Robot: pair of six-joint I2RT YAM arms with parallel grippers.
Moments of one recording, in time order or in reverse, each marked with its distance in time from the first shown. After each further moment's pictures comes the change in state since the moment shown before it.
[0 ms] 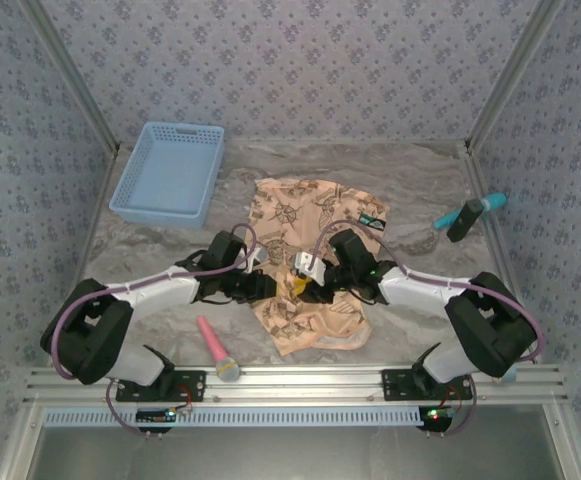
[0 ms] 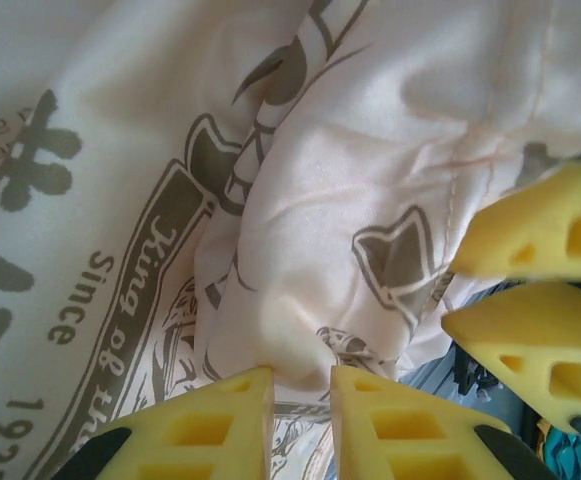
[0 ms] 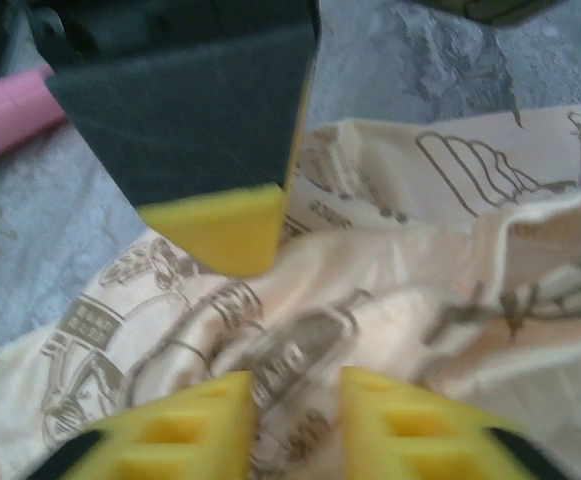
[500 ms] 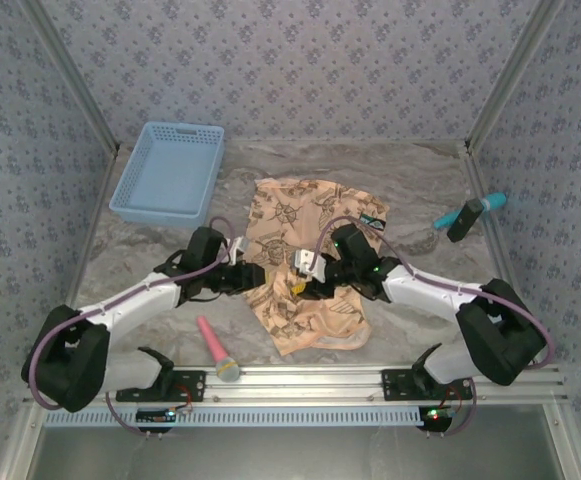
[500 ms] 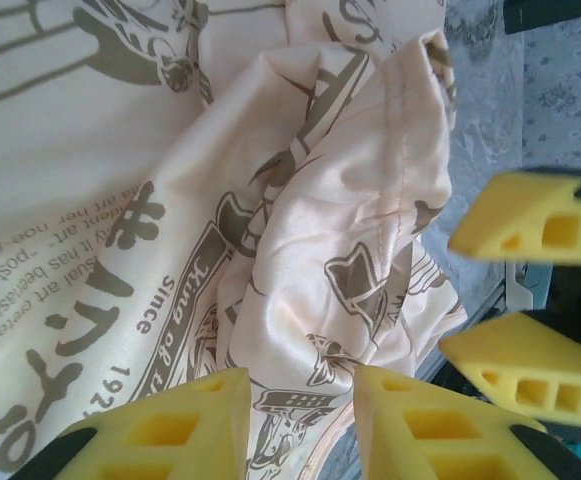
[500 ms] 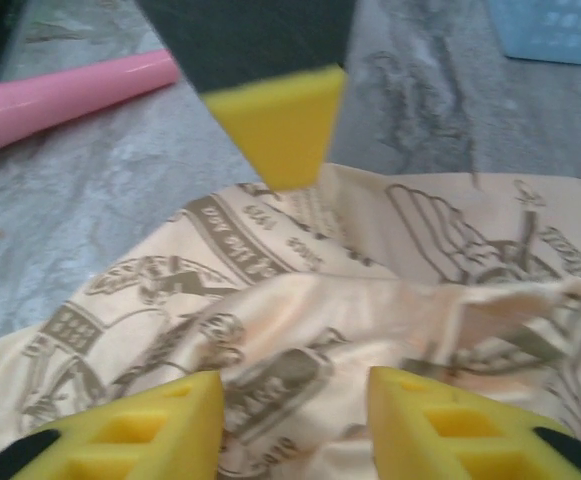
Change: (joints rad) left arm 0.102 -0.166 -0.038 -0.019 -0.023 -0.007; right arm -0.013 -0.052 0.027 -0.034 0.058 -0.094
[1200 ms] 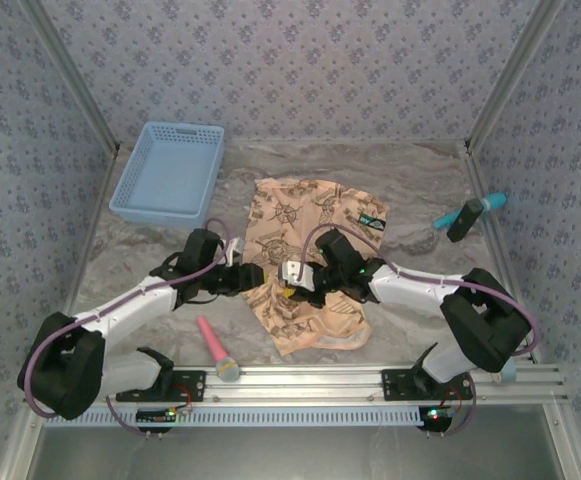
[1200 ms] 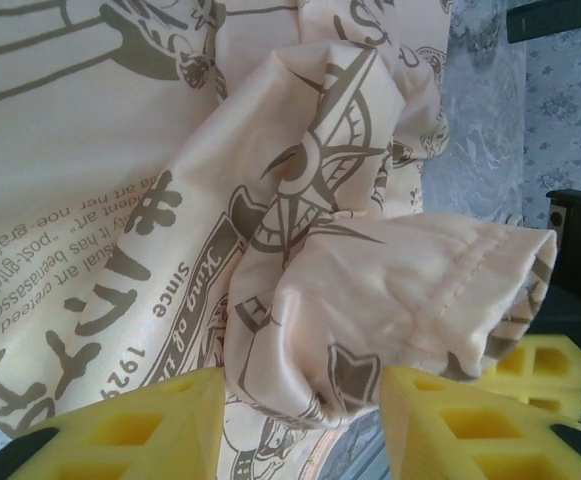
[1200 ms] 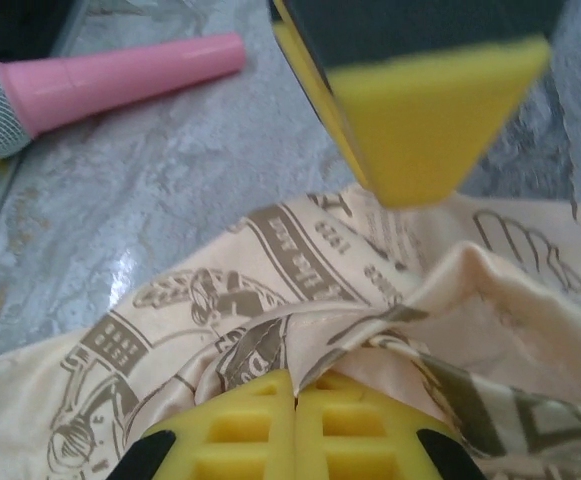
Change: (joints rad) left arm 0.008 -0.041 -0.021 -0.010 -0.007 -0.016; right arm 0.102 0.089 0.054 -0.019 -0.042 -0.061
